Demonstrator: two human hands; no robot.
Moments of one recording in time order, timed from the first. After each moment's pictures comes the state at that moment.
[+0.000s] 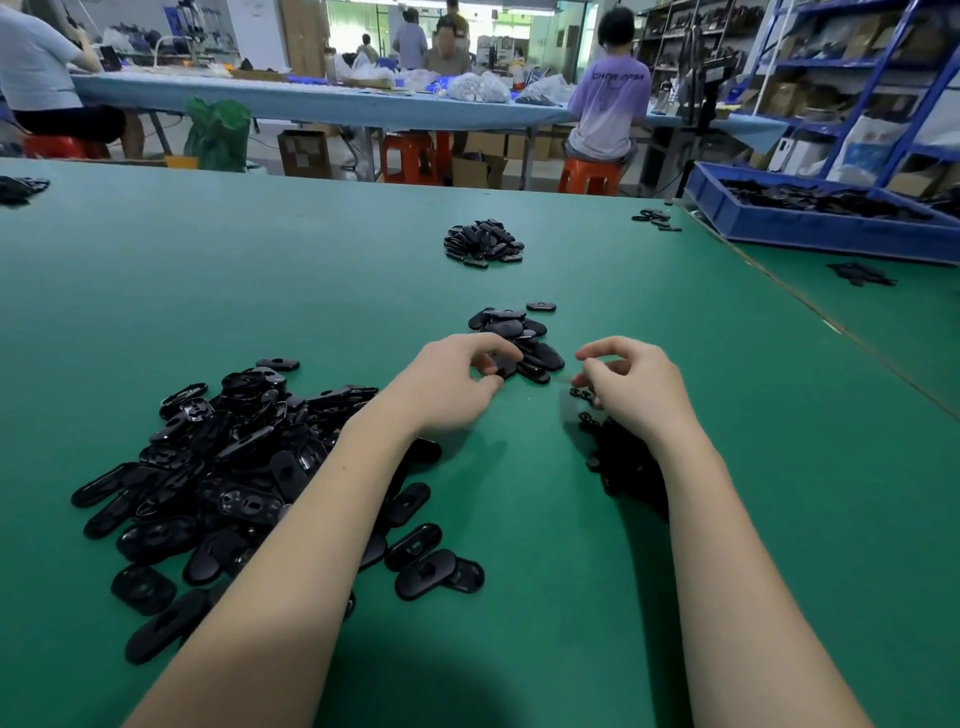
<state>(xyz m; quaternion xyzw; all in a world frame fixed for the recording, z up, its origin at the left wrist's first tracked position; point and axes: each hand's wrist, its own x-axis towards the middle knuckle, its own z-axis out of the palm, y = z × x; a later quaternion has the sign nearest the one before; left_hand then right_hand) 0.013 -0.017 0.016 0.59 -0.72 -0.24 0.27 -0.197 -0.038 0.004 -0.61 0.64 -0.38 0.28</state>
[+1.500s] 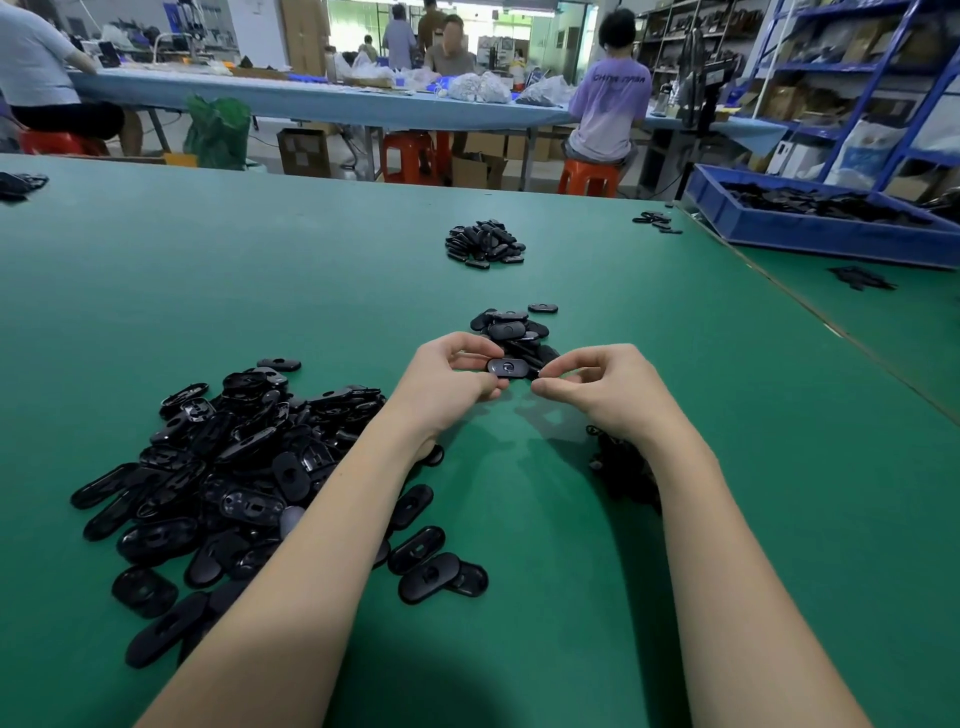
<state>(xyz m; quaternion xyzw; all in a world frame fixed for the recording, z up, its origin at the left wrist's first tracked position) 0.006 -0.019 -0.001 0.55 -0.48 -0.46 0.50 -0.183 -0.040 0.006 -0.66 0.58 -0.34 0.33</state>
